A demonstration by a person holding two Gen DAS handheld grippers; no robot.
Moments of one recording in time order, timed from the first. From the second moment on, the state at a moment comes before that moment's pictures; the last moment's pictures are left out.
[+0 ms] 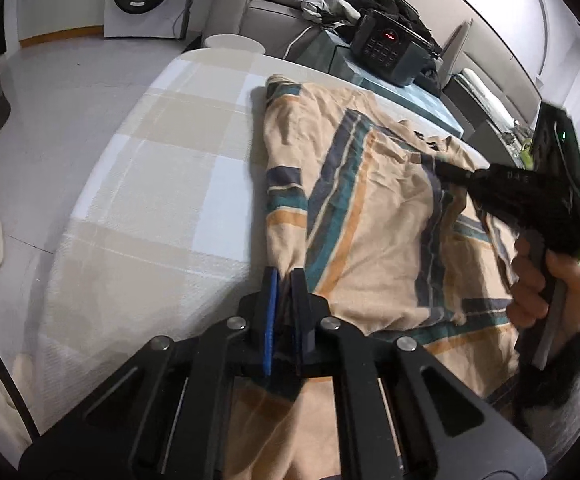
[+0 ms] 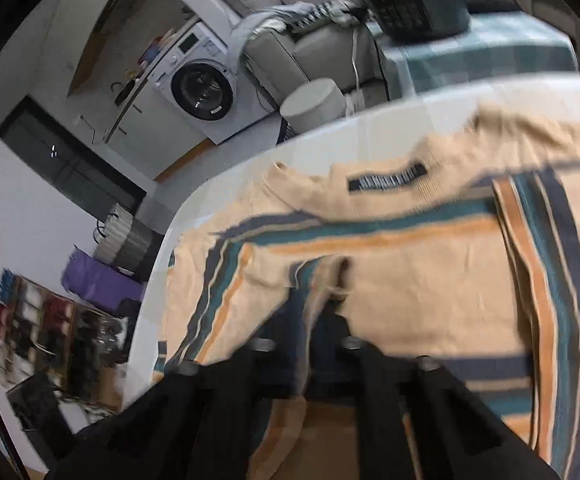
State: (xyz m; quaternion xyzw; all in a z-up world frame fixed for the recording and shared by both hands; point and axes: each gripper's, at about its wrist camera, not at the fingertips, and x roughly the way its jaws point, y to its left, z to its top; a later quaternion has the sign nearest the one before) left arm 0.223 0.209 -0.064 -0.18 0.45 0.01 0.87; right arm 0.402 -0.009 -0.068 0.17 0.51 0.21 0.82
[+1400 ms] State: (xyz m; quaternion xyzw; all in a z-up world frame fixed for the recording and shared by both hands) left arm 0.254 0.098 -0.056 -0.16 0.43 -0.04 0.89; right arm 0.258 -0.164 -0.025 0.12 0.51 0.20 0.82
